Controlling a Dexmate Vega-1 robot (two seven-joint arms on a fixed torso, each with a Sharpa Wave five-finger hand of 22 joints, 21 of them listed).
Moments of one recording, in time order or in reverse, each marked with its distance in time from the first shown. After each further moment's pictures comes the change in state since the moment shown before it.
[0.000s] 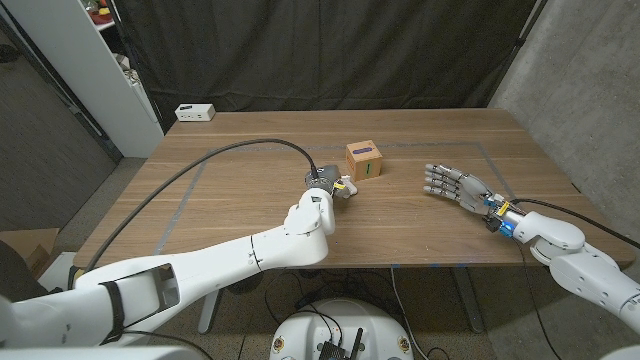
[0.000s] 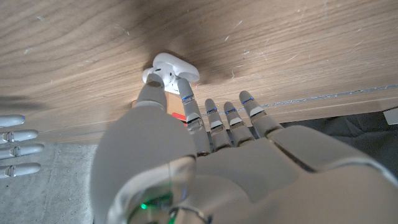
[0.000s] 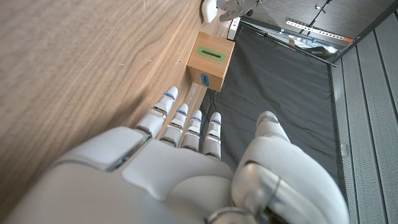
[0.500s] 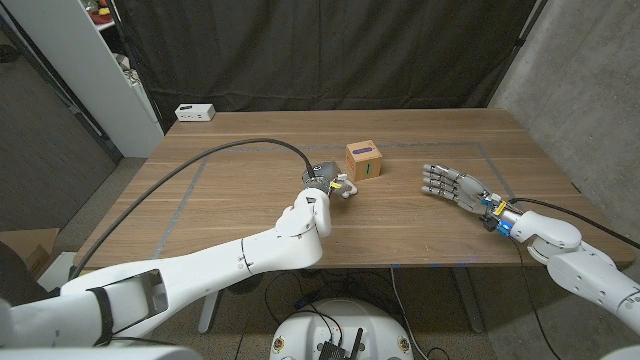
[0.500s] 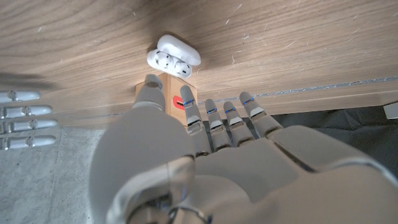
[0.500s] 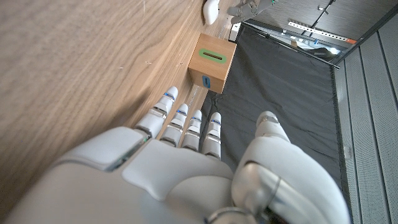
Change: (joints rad) left arm 0.037 0.049 -0.032 -0.095 -0.013 -0.017 0.047; left_hand -0.020 -0.012 -0.004 -0.004 0.000 -0.091 -0.034 -0.063 -0.032 -0.006 0.006 -0.004 0.000 0.005 0.005 0.000 0.000 -0.004 0.014 0.000 0.000; right arm 0.007 0.000 -0.011 -0.012 -0.012 -0.014 -0.017; right_hand 0.000 0.000 0.000 0.000 0.000 -0.003 0.003 0.000 0.000 0.000 0.000 0.000 0.000 0.000 0.000 0.000 0.000 0.000 0.000 0.000 0.000
